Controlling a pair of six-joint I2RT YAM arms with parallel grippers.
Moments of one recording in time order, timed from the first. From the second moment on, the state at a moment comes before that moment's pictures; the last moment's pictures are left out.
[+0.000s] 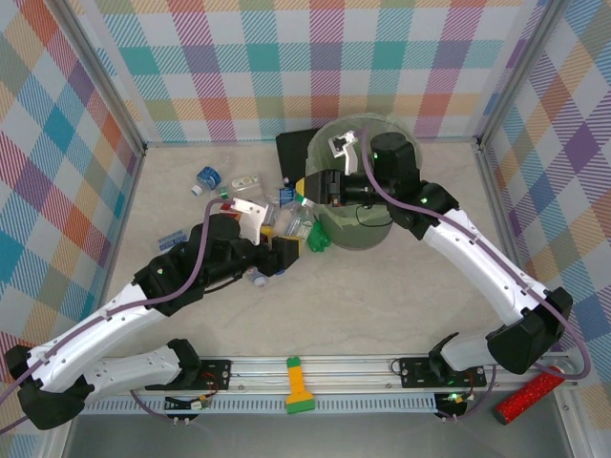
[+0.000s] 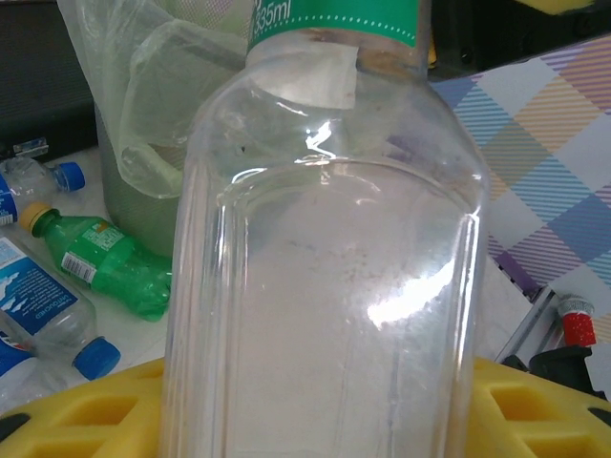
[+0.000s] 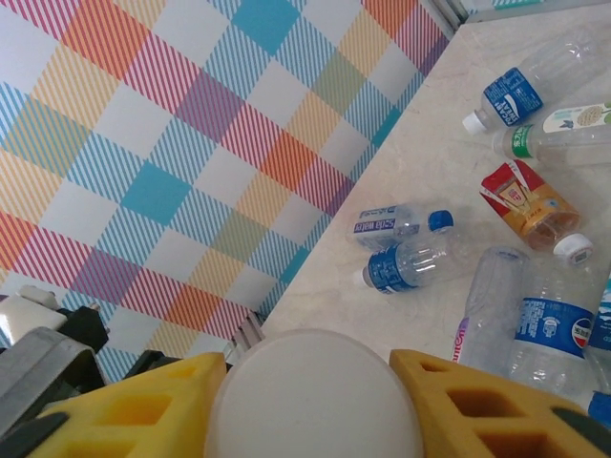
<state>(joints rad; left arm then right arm) -0.90 0.94 1.05 -0.52 -0.03 -0.44 0.64 1.38 1.45 -0.40 -0.61 0.63</state>
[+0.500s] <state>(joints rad) -0.91 0.87 1.05 -0.53 -0.16 -0.48 0.64 1.38 1.57 -0.50 -0.42 0.53</state>
